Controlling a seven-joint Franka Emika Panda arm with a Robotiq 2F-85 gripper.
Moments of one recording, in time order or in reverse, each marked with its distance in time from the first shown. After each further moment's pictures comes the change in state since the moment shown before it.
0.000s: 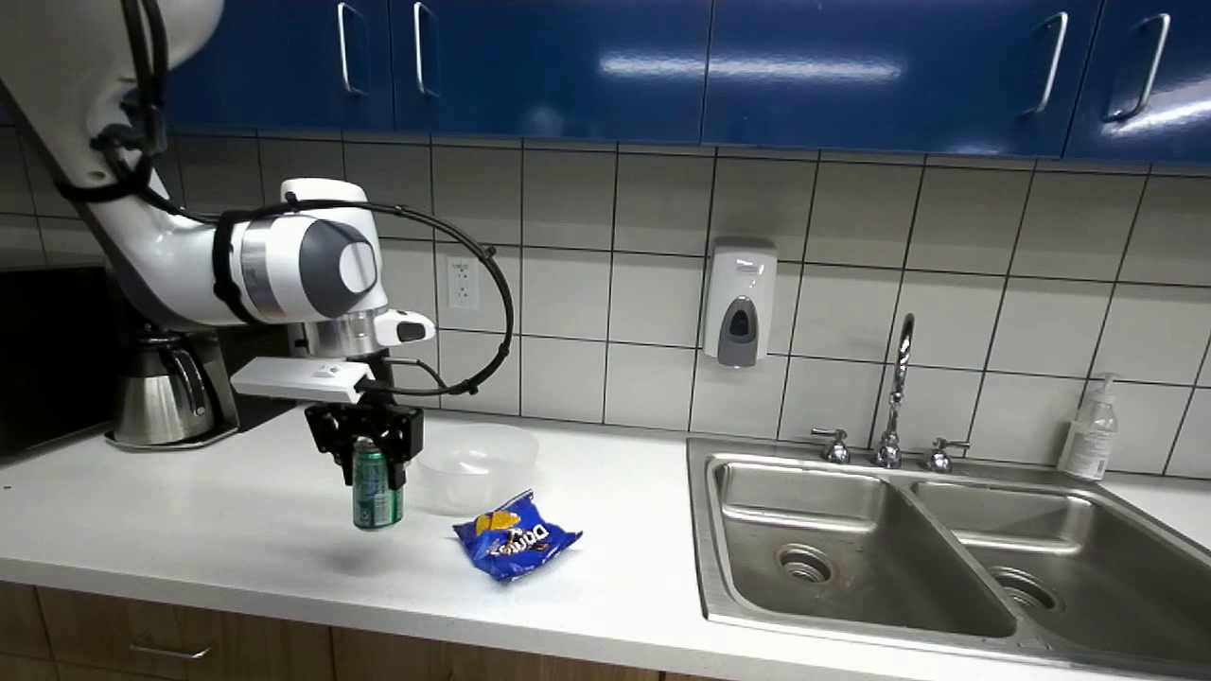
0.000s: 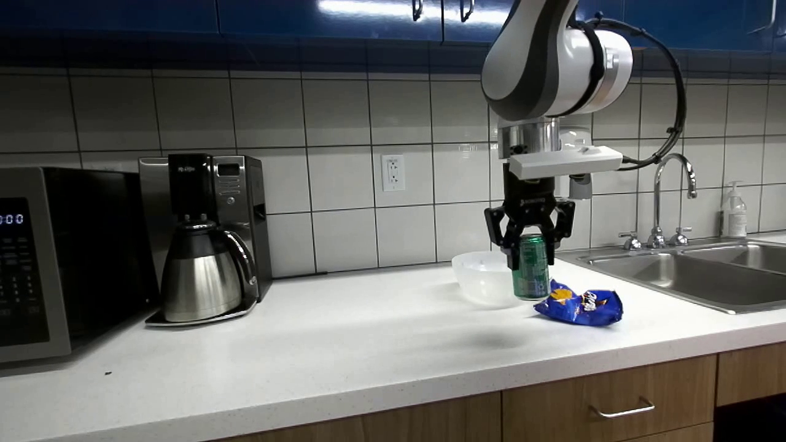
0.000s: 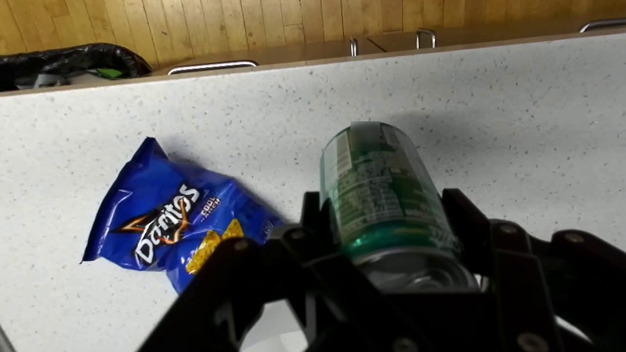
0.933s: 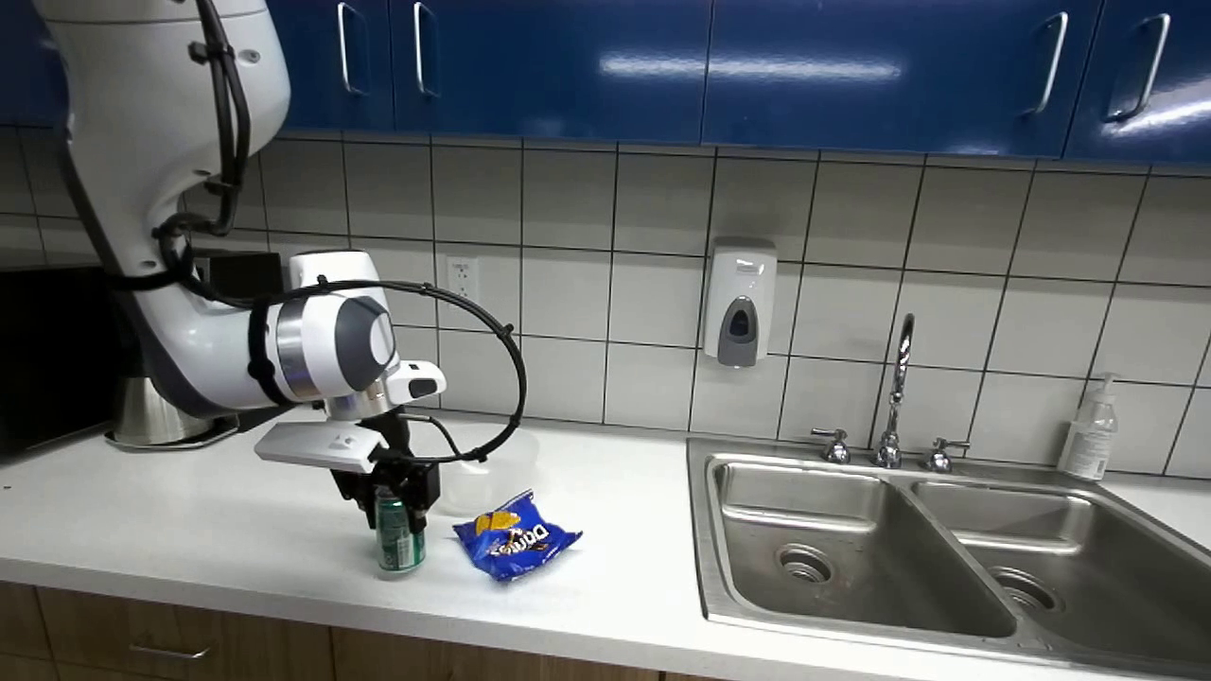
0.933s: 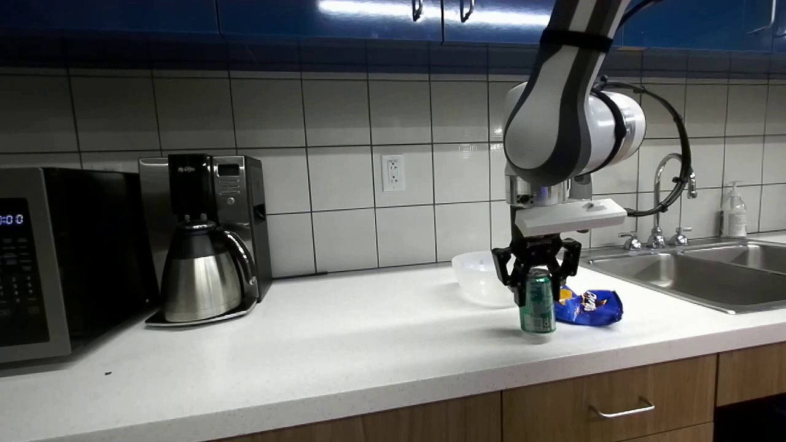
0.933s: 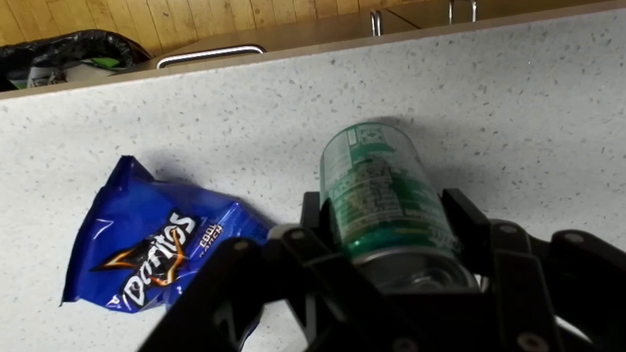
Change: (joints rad) arm 0.013 0.173 -0.064 -0.018 -0.168 0.241 0.165
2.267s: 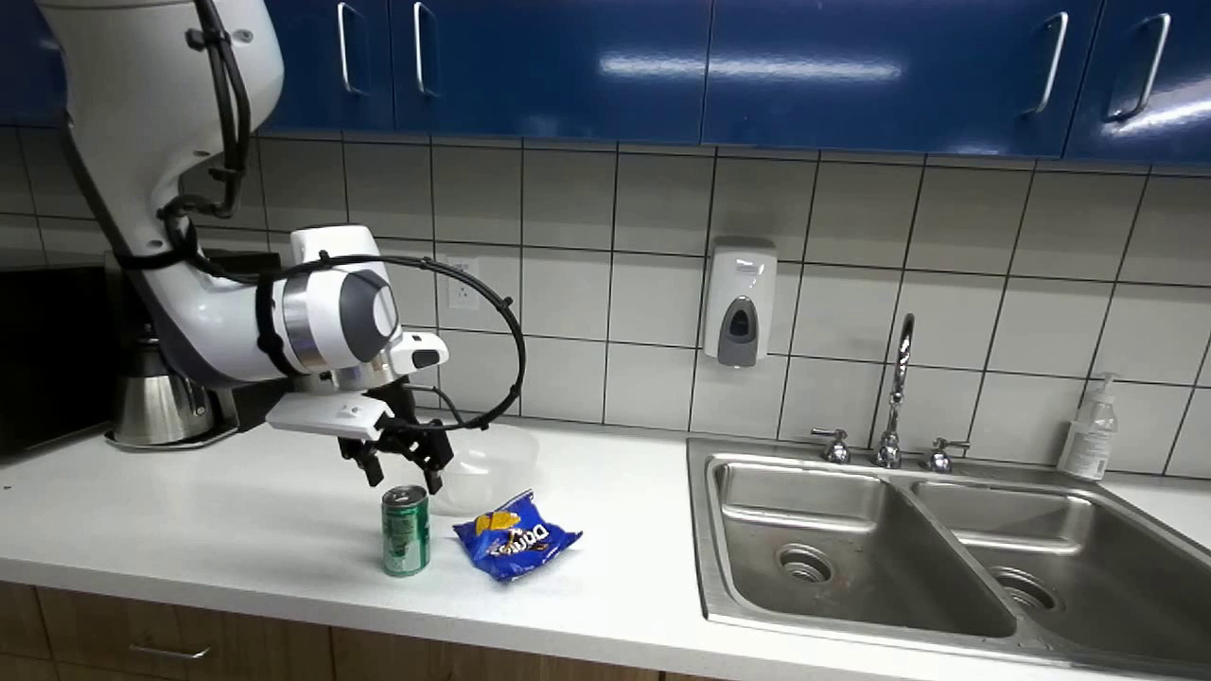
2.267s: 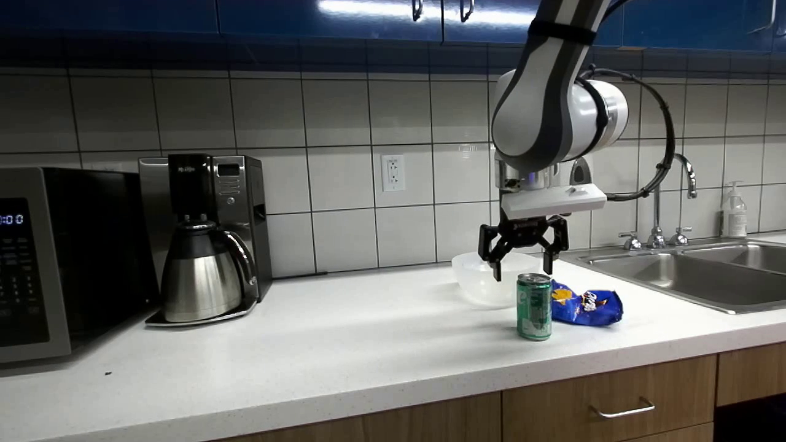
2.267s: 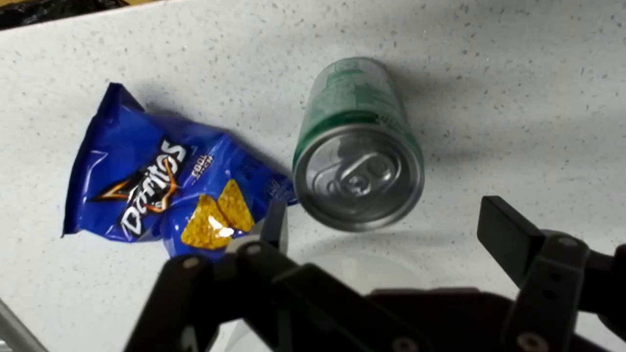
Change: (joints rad) arm 0.076 -0.017 -0.064 0.064 0.009 -0.017 0.014
